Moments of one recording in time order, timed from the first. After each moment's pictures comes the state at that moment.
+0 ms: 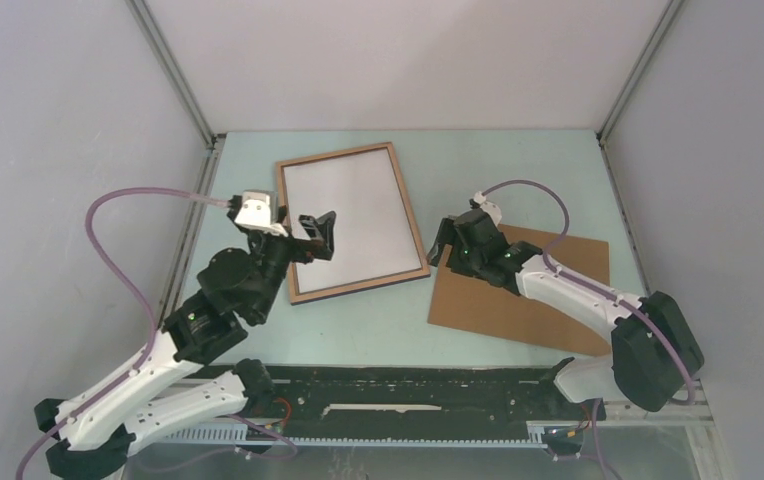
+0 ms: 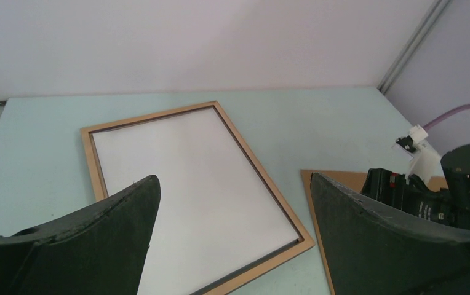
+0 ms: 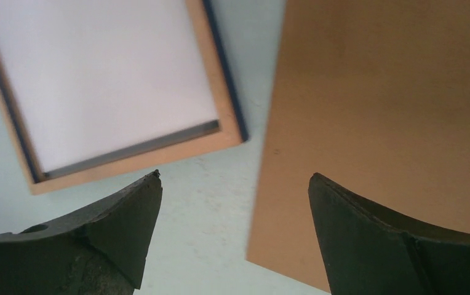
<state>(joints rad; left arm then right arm) -0.93 0.66 0.90 -0.18 -0.69 -0.14 0.66 1.36 0.86 -0.28 0.19 0.82</state>
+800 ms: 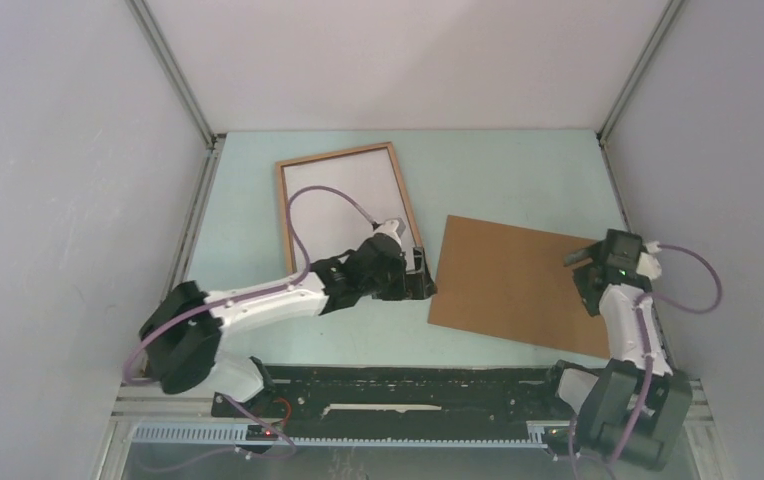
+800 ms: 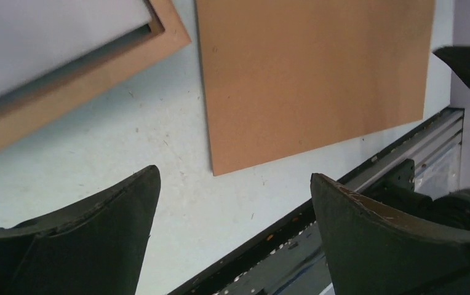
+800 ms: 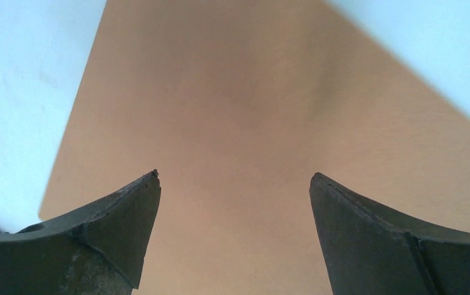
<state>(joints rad) -0.94 1.37 0.88 -0.18 -0.05 -0.78 -0.28 1.09 0.64 -0.52 0.12 0.84</state>
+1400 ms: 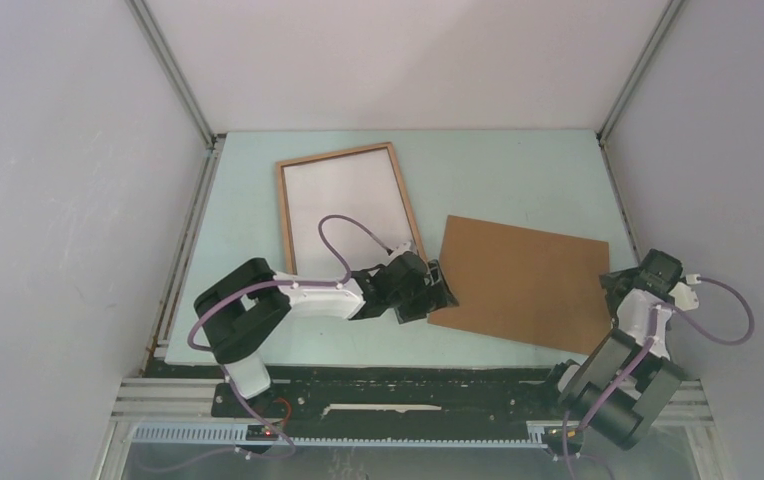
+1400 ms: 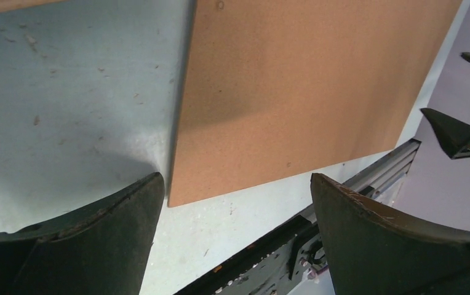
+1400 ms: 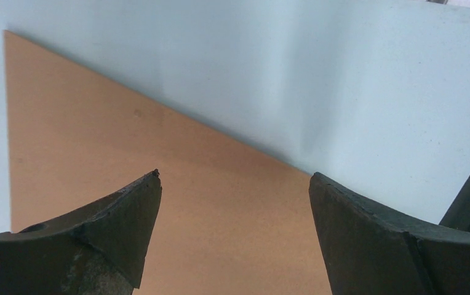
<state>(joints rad) -1.01 1.71 0.88 0.03 0.00 -1.20 -0.68 1.12 0.57 -0.44 0.15 0.75</state>
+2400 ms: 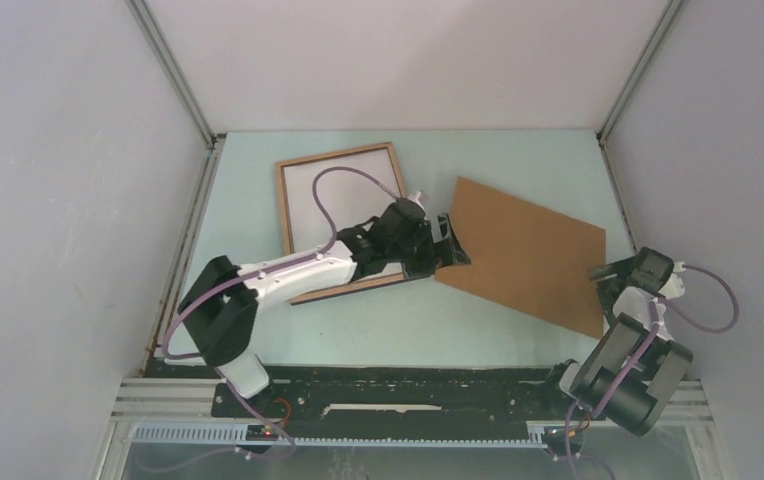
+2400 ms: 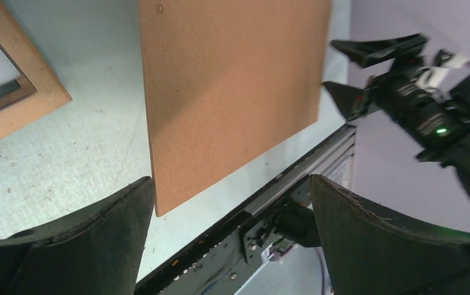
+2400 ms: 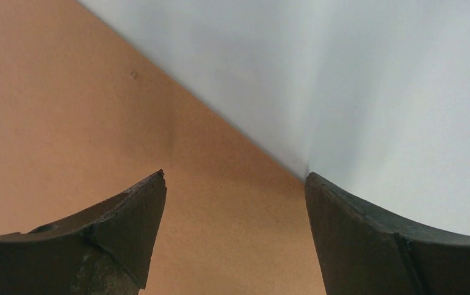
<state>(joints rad) -0.91 1.68 1.19 -0.19 0.14 -1.00 -0.66 1.24 0.53 -0.24 0.02 0.69</state>
